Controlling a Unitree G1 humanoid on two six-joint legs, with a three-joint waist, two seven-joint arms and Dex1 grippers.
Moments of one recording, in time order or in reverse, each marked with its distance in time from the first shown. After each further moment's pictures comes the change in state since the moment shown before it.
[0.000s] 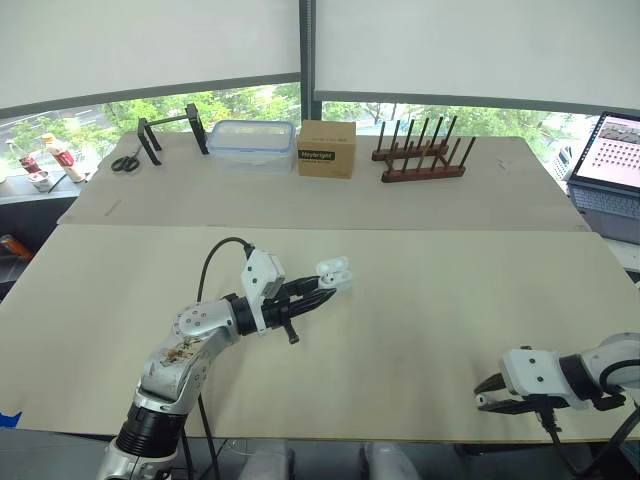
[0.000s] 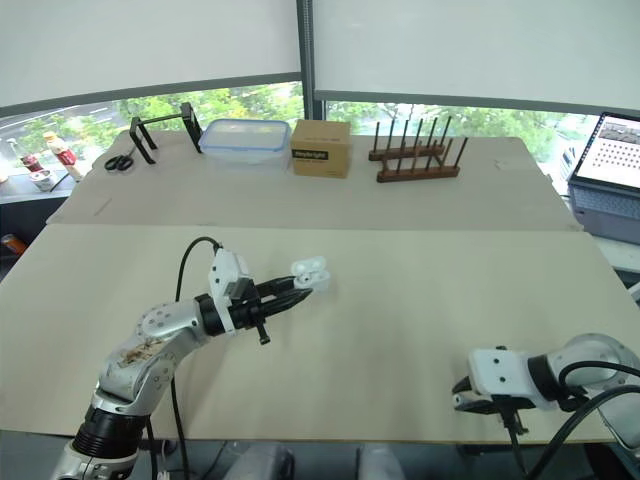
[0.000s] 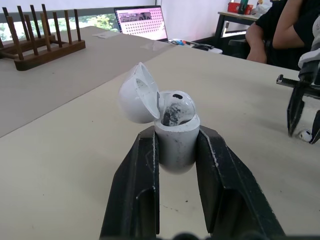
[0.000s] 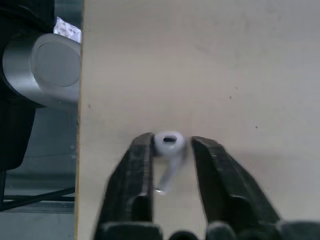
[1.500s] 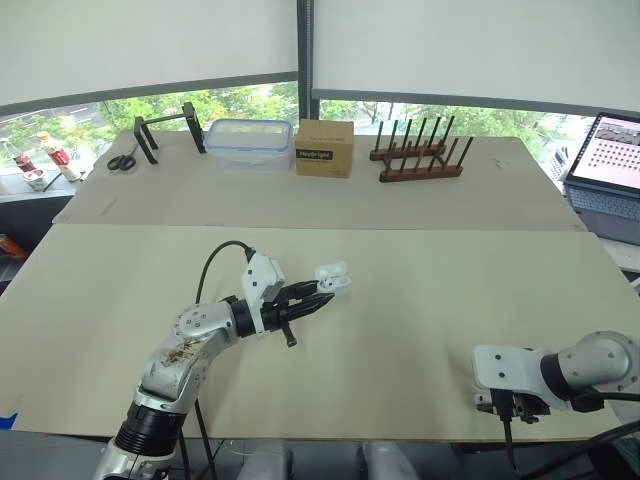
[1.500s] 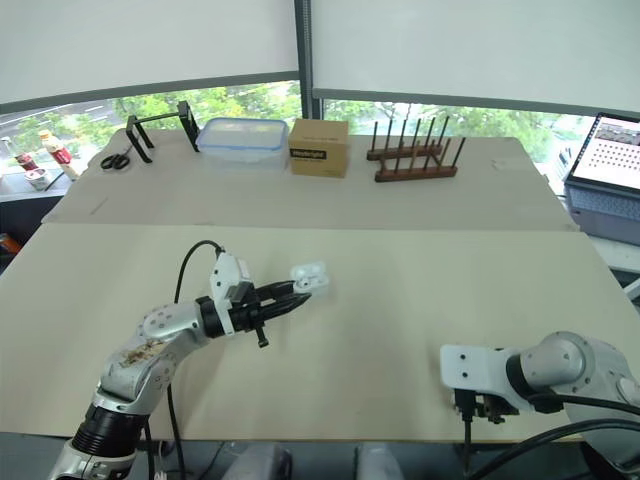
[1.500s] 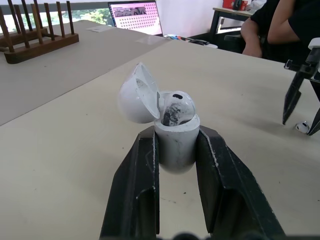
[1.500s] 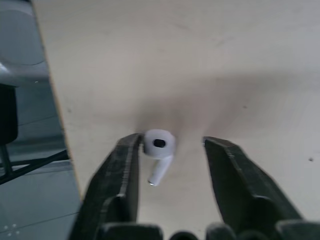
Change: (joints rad) left arm 0.000 0.018 -0.017 0.036 0.003 -0.030 -0.016; right arm 0.023 -0.101 0.069 -0.439 -0.156 0.573 -0.140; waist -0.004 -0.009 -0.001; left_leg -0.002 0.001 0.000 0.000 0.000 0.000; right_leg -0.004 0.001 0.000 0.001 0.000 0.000
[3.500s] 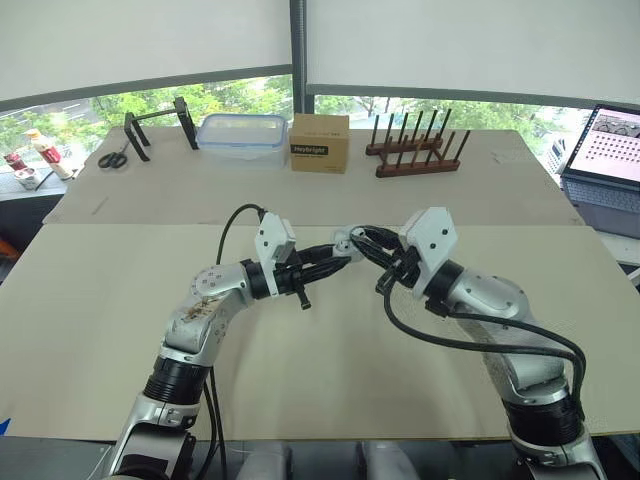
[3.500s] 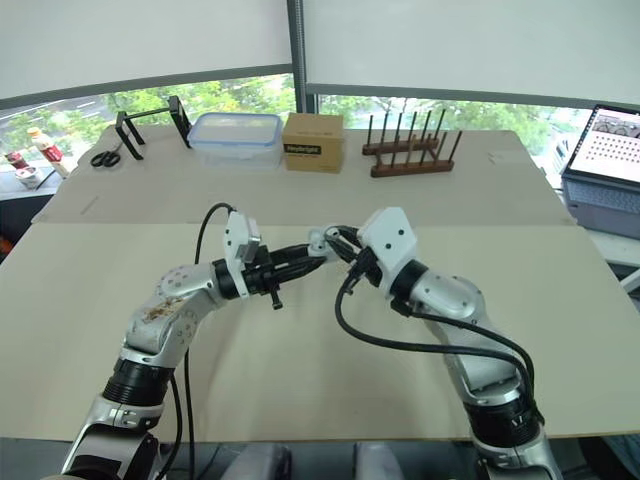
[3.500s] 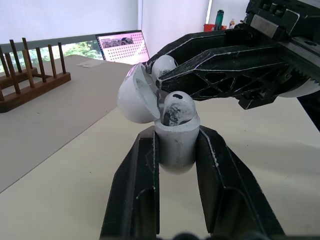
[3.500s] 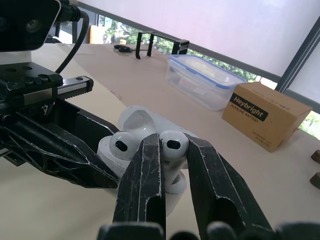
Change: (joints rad) left arm -0.239 -0.085 0.016 0.191 -0.003 -0.030 -0.066; right arm -0.513 0.827 0.059 0.084 0.188 -0.042 -0.680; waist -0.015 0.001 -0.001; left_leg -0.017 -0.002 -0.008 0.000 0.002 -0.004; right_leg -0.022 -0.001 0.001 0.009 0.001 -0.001
